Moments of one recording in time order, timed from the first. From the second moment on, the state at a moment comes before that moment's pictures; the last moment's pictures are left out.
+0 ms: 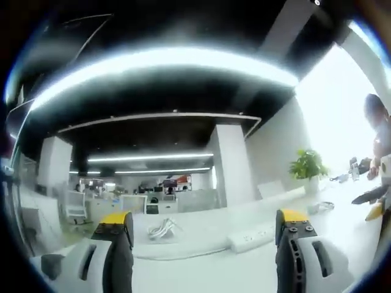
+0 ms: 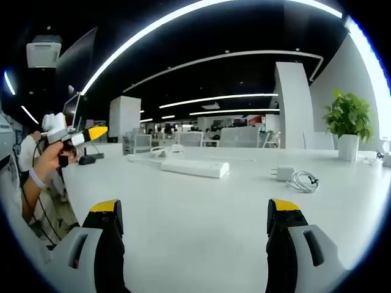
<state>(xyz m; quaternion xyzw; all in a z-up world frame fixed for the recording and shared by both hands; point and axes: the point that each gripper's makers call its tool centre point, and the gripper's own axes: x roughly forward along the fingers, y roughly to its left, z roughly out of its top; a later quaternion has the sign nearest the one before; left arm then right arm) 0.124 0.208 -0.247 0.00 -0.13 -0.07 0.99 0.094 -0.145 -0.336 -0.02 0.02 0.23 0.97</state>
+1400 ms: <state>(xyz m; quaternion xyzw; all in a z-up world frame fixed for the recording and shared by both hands) 0.101 0.187 -0.356 -0.01 0.10 -0.15 0.98 0.096 -0.148 -0.341 -0.02 0.03 0.22 0.97</state>
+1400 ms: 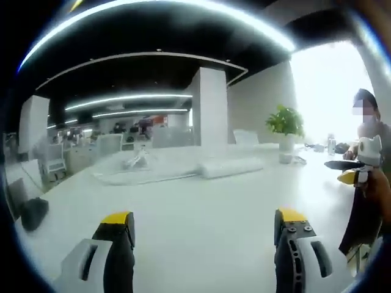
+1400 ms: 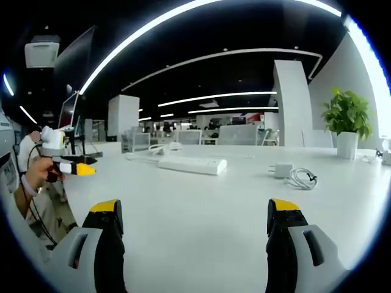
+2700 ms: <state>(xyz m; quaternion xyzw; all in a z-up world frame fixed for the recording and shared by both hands) 0.108 0.191 -0.341 -0.01 0.08 -0.15 0.99 0.174 -0.187 -0.254 -0.02 -0.01 0.33 0.94</state>
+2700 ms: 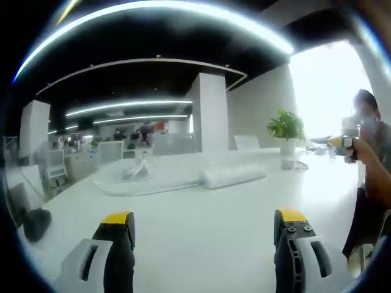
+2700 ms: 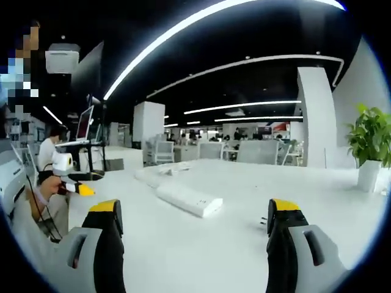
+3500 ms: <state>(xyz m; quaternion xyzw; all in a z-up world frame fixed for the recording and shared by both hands) 0.110 0.195 -0.340 -0.01 0.07 -0.14 0.99 0.264 -0.246 -0.234 -0.03 -0.10 0.34 0.93</state>
